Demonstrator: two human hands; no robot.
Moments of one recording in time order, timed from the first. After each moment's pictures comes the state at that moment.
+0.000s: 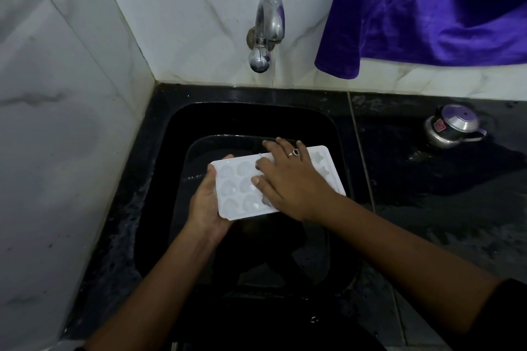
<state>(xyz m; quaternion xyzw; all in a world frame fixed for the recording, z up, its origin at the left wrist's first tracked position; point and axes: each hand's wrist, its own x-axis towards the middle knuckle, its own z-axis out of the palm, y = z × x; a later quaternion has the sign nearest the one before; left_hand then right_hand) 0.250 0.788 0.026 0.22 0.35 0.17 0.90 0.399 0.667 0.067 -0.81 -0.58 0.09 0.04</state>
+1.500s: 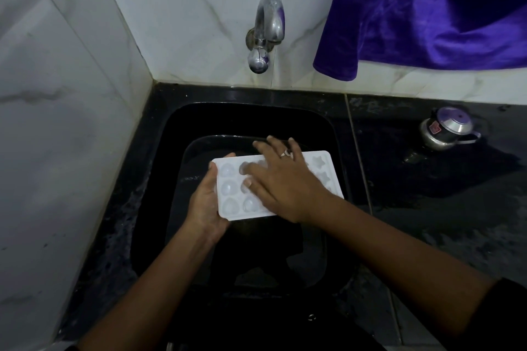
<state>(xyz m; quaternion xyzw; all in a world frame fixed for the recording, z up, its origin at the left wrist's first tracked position) 0.256 0.782 0.043 0.20 0.34 0.16 0.90 0.386 0.675 0.078 -0.79 -0.60 0.08 0.05</state>
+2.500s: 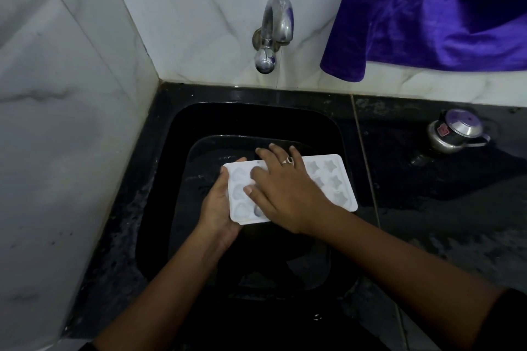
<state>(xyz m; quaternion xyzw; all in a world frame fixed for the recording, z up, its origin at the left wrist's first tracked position) 0.255 0.772 0.039 0.19 0.35 0.14 0.91 0.376 0.675 0.073 -0.80 -0.60 0.08 0.04</state>
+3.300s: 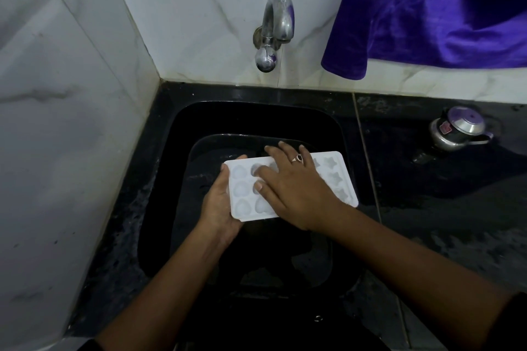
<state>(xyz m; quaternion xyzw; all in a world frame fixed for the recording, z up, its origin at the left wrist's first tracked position) 0.258 0.778 0.030 0.19 0.35 0.15 0.91 0.385 0.665 0.070 -0.81 -0.58 0.08 0.05</state>
